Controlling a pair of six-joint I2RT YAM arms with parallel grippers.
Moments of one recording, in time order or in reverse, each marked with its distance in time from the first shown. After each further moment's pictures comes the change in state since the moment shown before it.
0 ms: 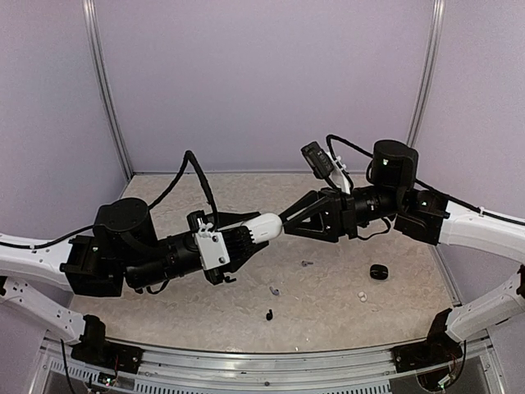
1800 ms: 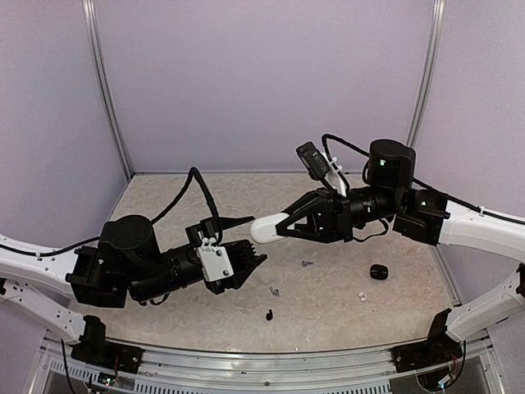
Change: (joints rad) left arm -0.035 -0.002 -0.080 0.067 -0.100 0.016; right arm 0.049 0.012 0.026 -0.021 0.048 -0.035
